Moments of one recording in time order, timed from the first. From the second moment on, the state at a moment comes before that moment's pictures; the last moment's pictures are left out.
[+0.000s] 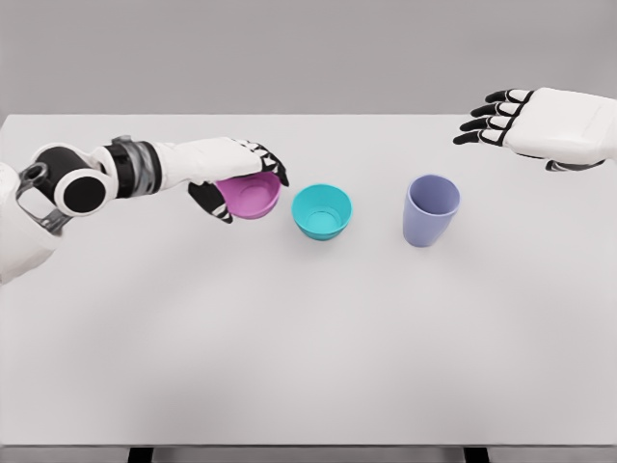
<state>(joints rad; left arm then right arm) -0.86 0.65 -0.89 -1.57 -0.27 -0.08 -0.61 -0.68 -0.98 0.44 -1.68 0.52 -0.61 0.61</state>
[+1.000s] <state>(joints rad) -0.88 0.51 -0.89 -1.55 -0.36 -0.07 -0.61 -0.68 -0.98 0.45 -1.68 0.52 -0.61 0.61</state>
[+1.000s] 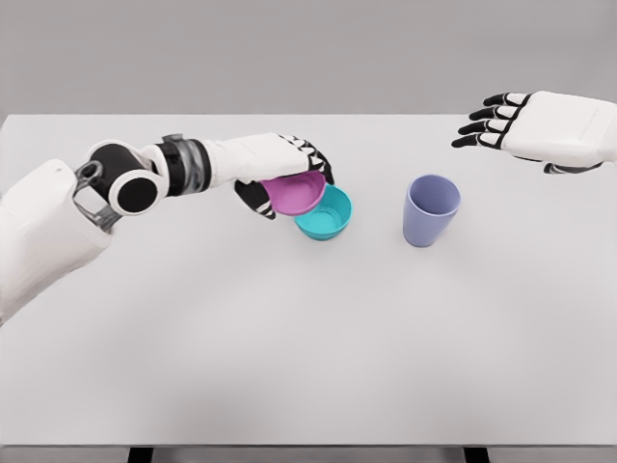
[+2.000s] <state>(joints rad) -0.89 0.39 -0.94 -1.47 -0.40 -0.08 -0.61 -0.67 -0.99 0.45 -1.68 0.52 -0.61 0.61</state>
